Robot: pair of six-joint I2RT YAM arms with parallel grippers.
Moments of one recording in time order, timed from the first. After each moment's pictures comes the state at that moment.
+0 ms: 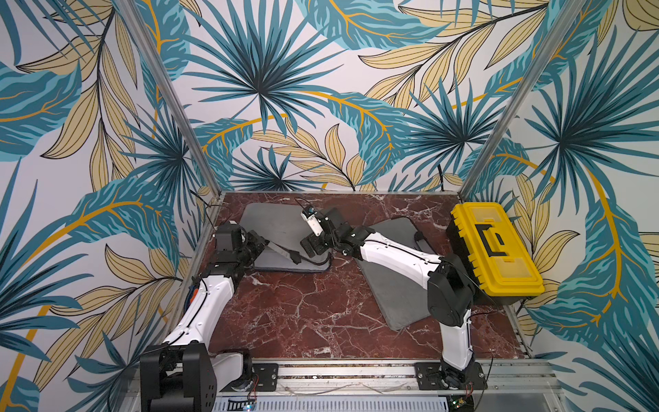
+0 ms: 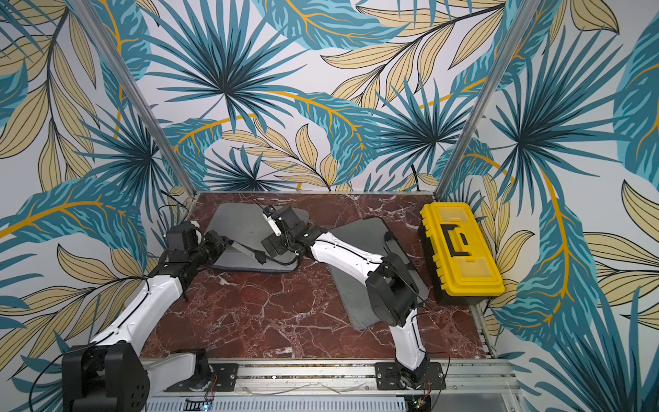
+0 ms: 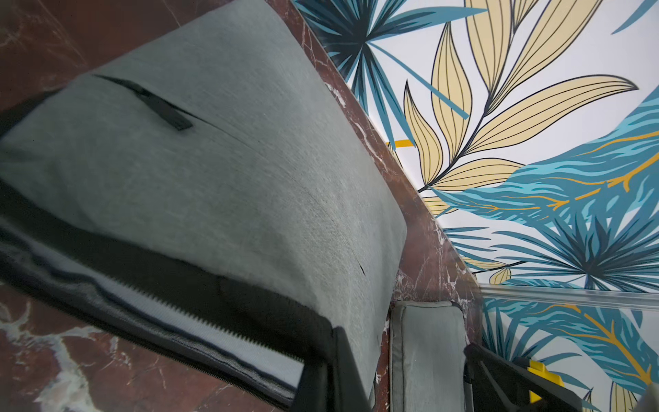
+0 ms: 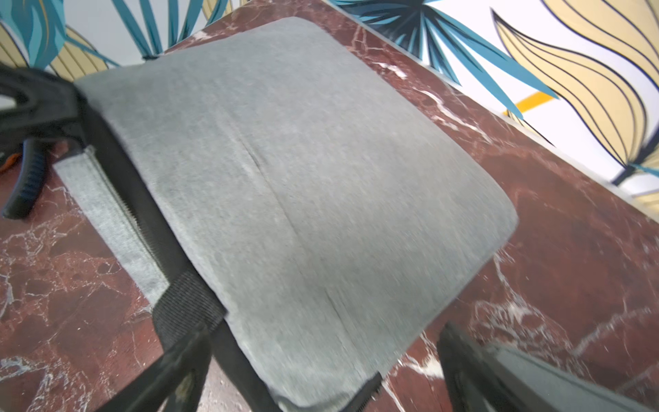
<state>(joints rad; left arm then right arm) 0.06 1.18 0.78 -0.16 0.24 -0.89 0.82 2.03 1.72 -0.39 0.09 -0.01</state>
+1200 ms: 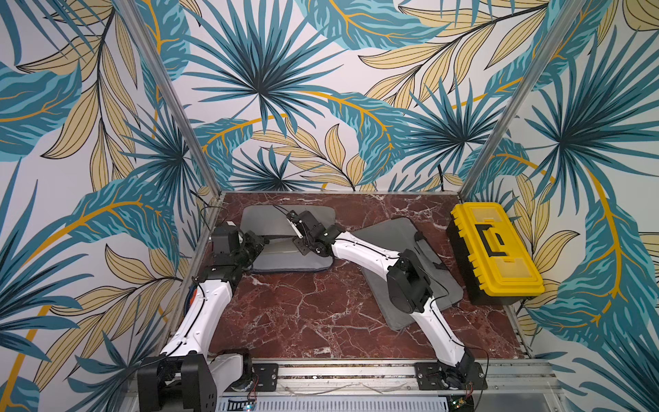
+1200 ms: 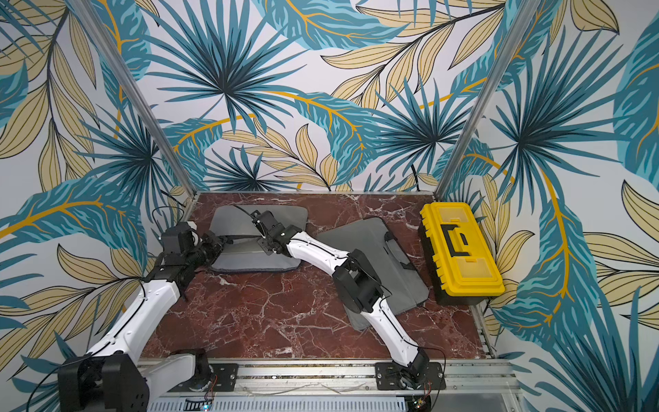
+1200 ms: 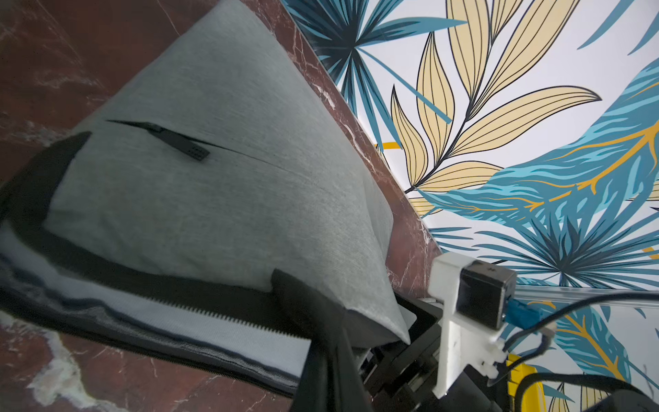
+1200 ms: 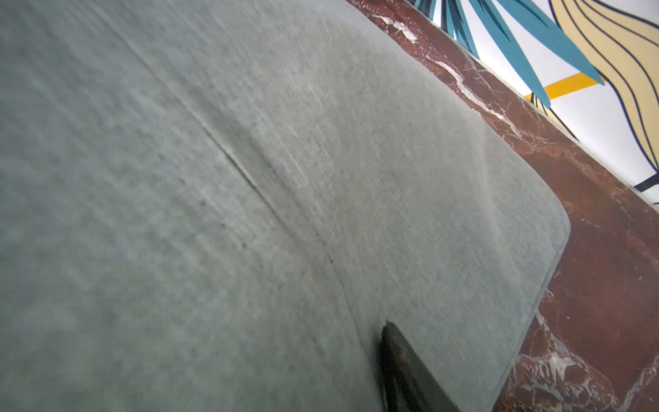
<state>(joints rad) 0.08 1.12 0.76 -0.17 0.27 -0.91 0.84 2.39 2.11 -0.52 0.25 0.00</state>
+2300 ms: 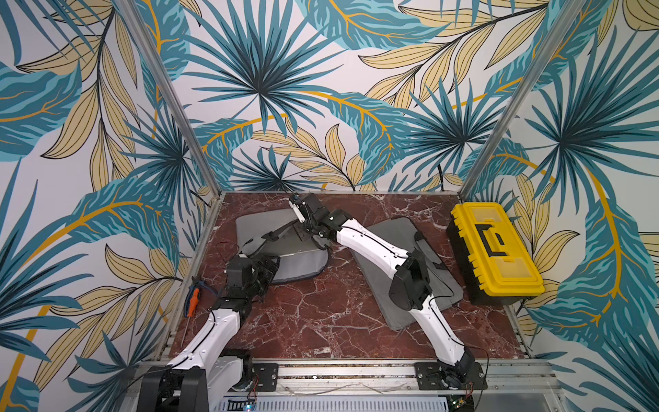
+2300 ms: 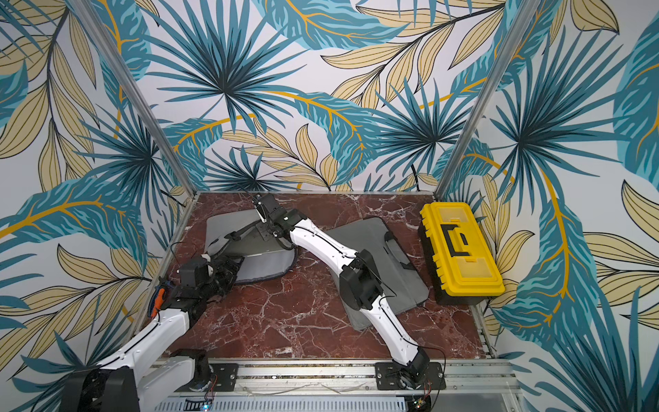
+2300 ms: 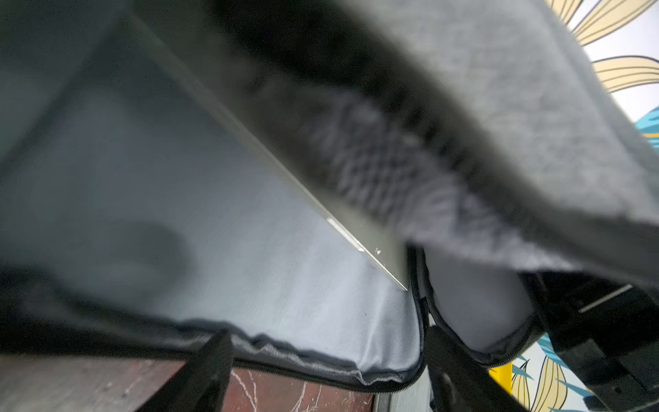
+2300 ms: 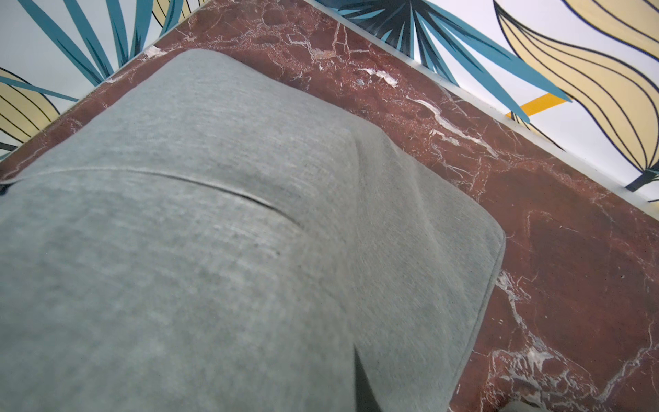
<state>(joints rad) -0.05 1.02 0.37 0.11 0.26 -1.17 0.81 2.41 2.38 -0.73 0.15 0.10</state>
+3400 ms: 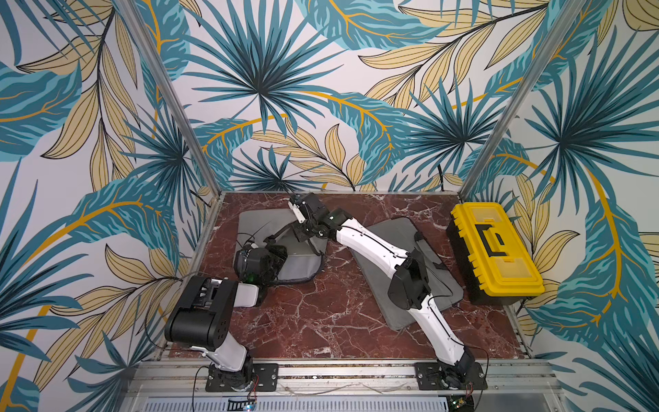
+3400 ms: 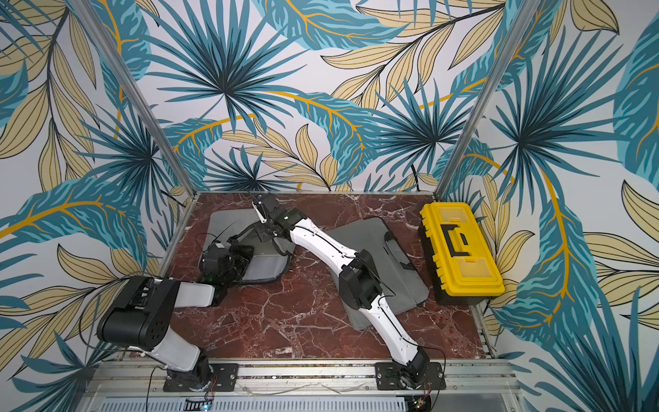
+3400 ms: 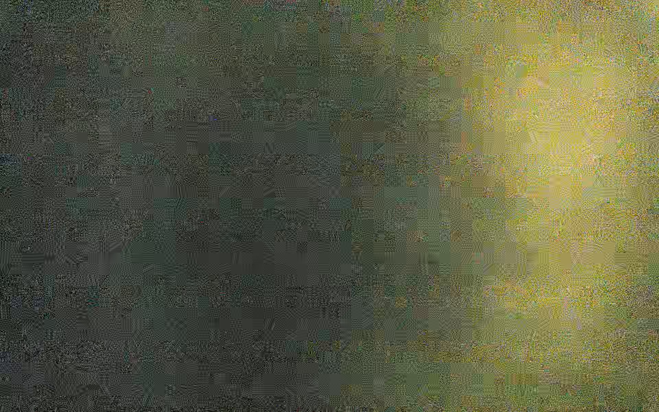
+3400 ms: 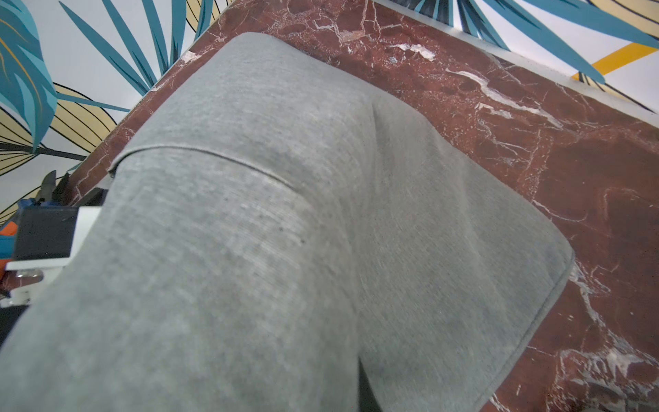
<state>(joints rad) -0.12 1.61 0.45 0.69 0.10 -1.17 0.80 2.43 2.41 -0.76 0.03 0.20</state>
